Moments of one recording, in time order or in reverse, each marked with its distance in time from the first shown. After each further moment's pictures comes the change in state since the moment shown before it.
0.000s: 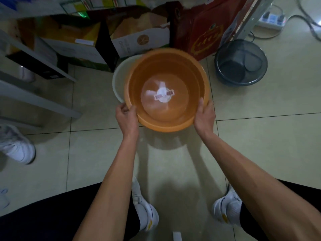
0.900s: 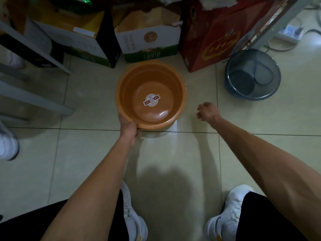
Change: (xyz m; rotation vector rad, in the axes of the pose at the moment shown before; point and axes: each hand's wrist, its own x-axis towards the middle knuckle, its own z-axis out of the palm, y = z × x) left_hand 0.065 -0.070 0.016 0.072 -0.206 -0.428; right_hand 0.144 0.029 0.031 -0.392 -0.384 0.169
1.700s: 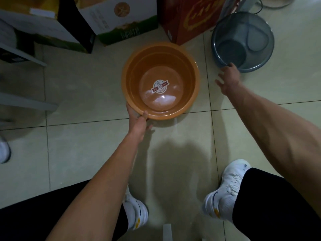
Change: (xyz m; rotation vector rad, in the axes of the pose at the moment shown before) left_hand -0.029 -0.044 0.059 0.129 -0.148 -0.014; right_hand 0.034 0.026 -0.086 0.772 0.221 0.163
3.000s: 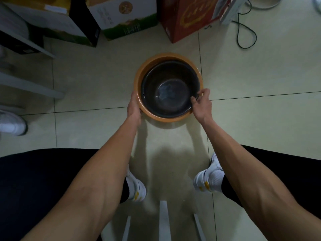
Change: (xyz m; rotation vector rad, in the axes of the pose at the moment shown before) left_hand -0.031 0.016 -0.012 -0.128 0.021 -0.156; right_hand -0.147 0.095 -0.017 -0.591 -0.092 -0.358
